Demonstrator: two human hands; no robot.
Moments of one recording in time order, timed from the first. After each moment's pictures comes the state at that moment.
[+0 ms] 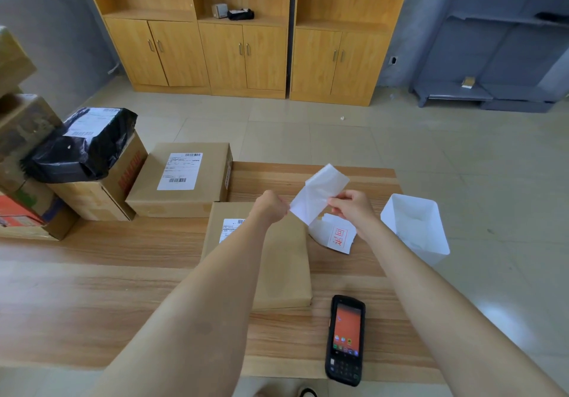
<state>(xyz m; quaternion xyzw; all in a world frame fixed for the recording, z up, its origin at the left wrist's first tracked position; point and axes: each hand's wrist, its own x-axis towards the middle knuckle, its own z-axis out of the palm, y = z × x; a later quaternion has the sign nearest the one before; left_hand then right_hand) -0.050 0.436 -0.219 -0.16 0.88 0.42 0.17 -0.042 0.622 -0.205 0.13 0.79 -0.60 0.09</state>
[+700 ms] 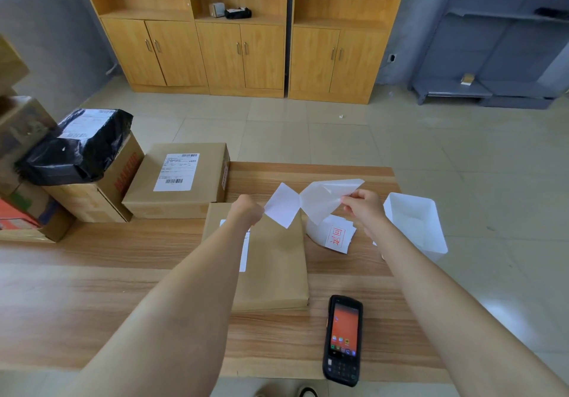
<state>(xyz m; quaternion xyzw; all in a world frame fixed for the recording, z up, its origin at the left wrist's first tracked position) -0.053 0.405 -0.234 -0.26 0.86 0.40 0.17 -0.052 0.647 -0.216 0.19 0.80 -0.57 0.05</state>
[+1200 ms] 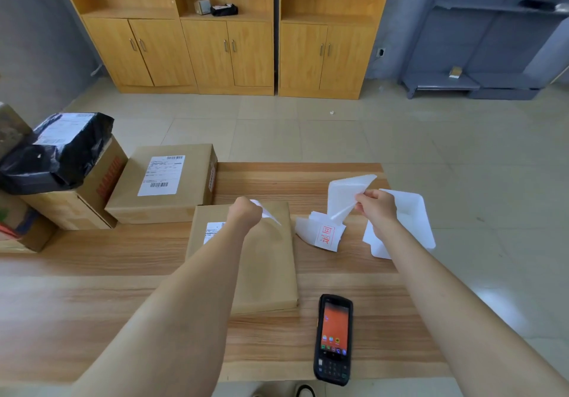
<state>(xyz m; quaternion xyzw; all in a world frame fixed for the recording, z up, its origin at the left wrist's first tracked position) -0.059 0.429 -0.243 -0.26 0.87 0.39 0.16 -0.055 0.688 -0.220 0.27 0.77 -0.58 0.00</state>
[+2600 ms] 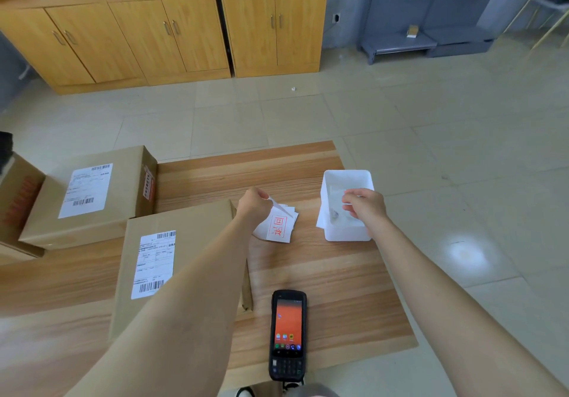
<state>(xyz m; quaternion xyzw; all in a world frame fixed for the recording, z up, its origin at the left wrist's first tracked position) -0.087 0.573 -0.261 -0.18 0.86 0.44 0.18 -0.045 0.798 -0.254 0.32 0.73 -0.60 0.03</state>
